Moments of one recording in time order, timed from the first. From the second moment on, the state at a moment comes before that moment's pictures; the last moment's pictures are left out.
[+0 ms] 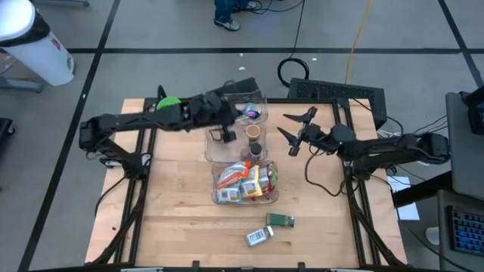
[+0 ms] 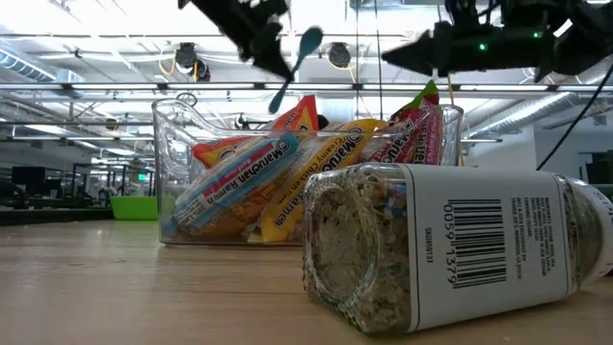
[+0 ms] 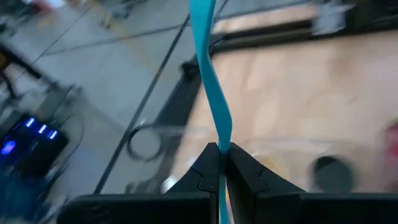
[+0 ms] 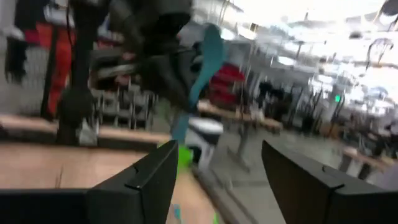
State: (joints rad) left arm 0.23 1.49 1.31 -0.29 -0.21 0.29; right arm -0.20 1.06 0.37 0.95 0.18 -0.32
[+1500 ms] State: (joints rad) left arm 0.53 2.25 2.01 -1.06 -0.15 0.51; right arm -0.24 0.97 0.14 0.69 -0.08 0.08
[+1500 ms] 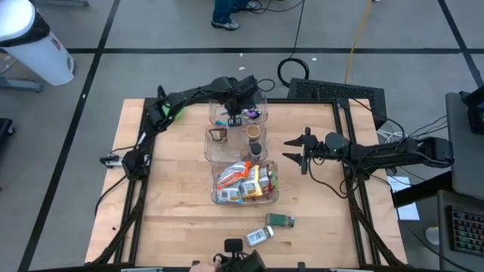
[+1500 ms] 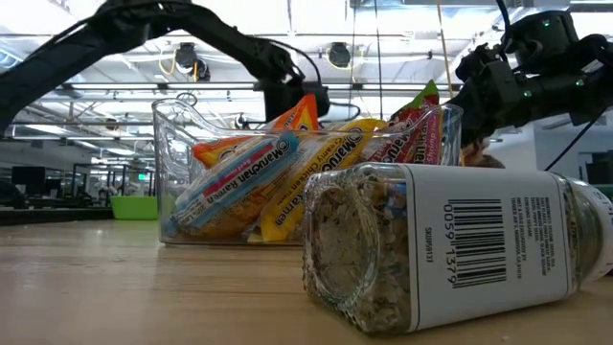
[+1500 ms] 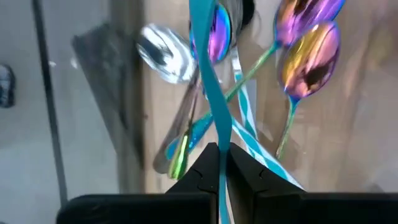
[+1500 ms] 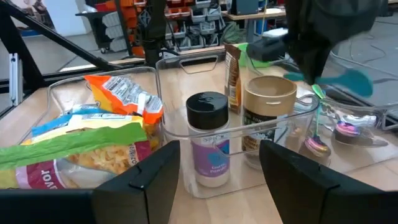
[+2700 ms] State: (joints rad) left arm 0.56 2.34 2.01 -1.11 -0.14 0.50; right arm -0.24 0.97 0.14 0.70 -0.08 0.08
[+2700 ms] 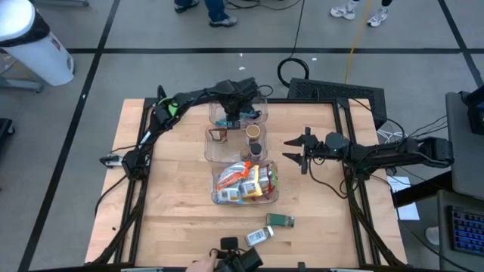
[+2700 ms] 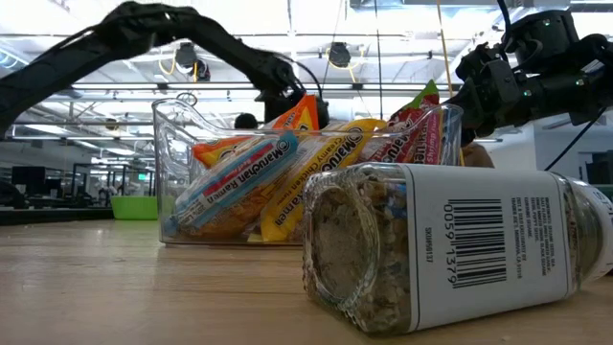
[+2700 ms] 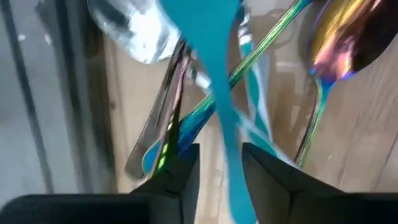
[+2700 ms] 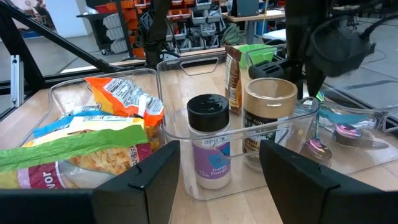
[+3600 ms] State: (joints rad) left arm 0.60 1.62 1.91 -1.04 0.37 0.41; right arm -0.24 0.97 0.14 0.69 -0.08 0.06
